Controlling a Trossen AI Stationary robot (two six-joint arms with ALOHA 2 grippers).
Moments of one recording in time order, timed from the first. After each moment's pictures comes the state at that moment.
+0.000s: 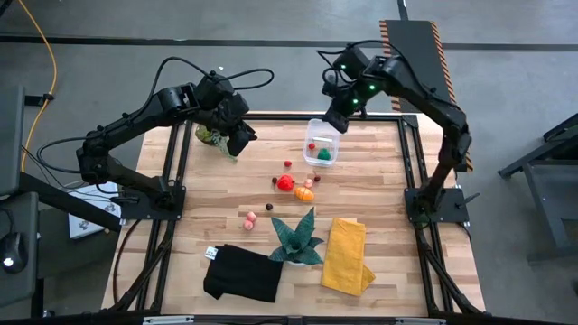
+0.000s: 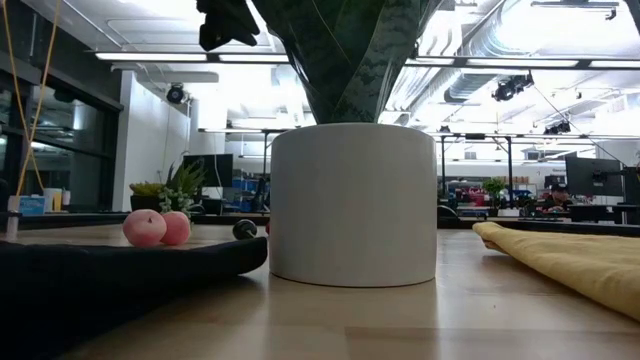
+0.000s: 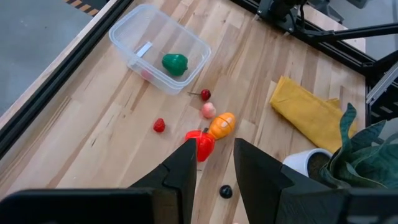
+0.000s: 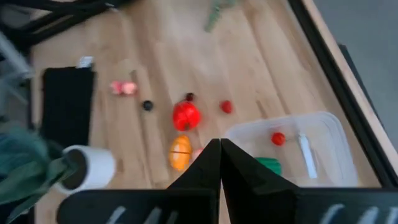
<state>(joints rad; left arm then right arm) 0.59 1.33 1.51 -1.00 0.27 -0.11 -0.57 1.74 2.06 -1.33 -0.41 -0.14</state>
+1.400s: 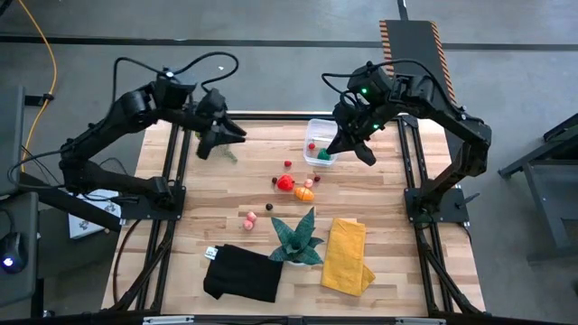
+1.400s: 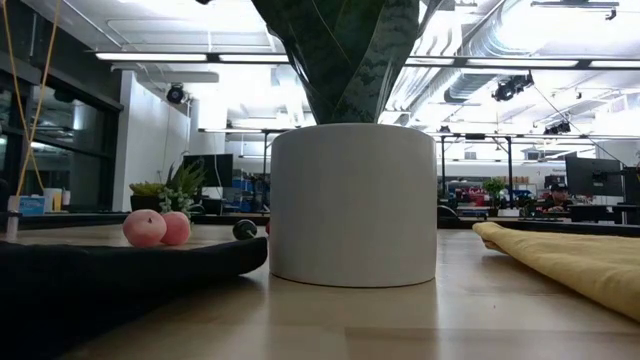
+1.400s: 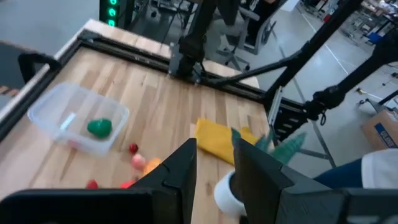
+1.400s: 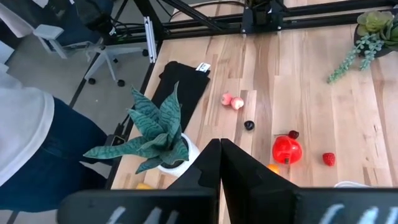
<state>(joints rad) 0.59 1.15 1.51 -0.88 0.56 -0.10 -0.31 1.57 2.05 -1.29 -0.58 -0.18</state>
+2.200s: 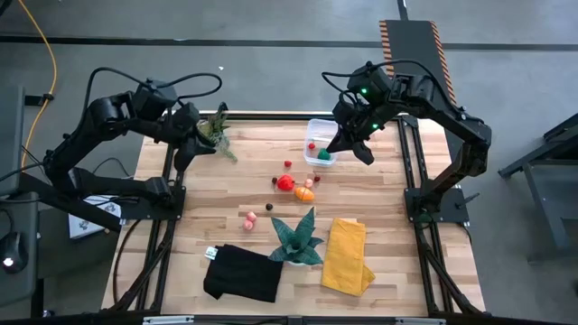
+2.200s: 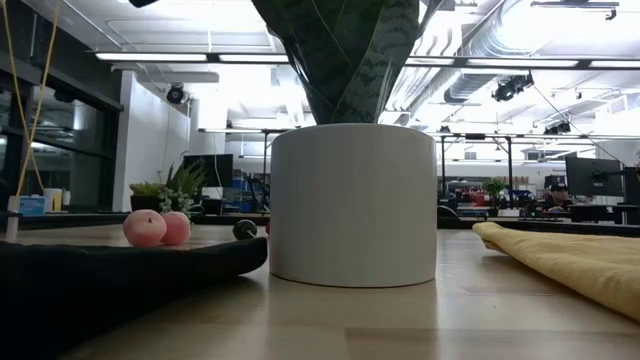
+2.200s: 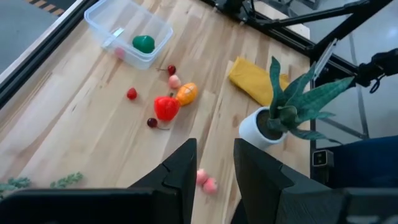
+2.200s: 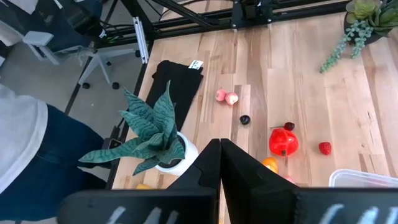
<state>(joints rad) 0.60 1.01 1.51 -1.27 0.37 -0.10 -0.31 1.57 2.04 -1.30 -0.55 -0.13</state>
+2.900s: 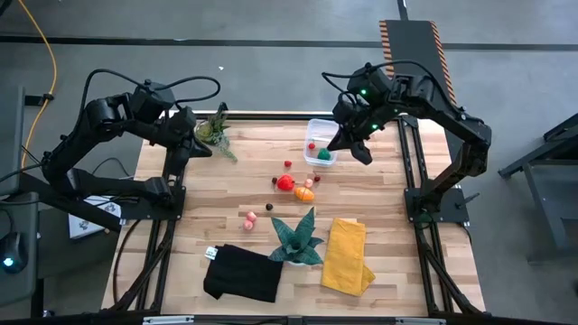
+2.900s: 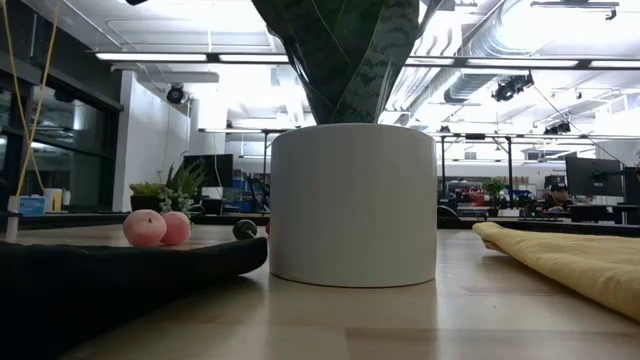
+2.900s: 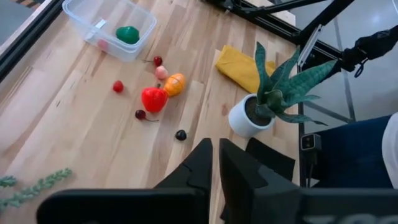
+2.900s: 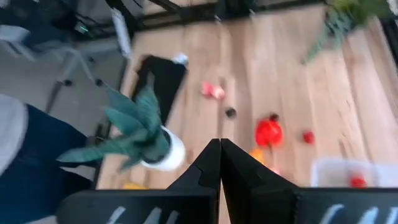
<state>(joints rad) 0.59 1.00 1.51 -1.32 0.43 -0.06 -0.31 1.57 2.04 -1.33 -0.46 -0.13</state>
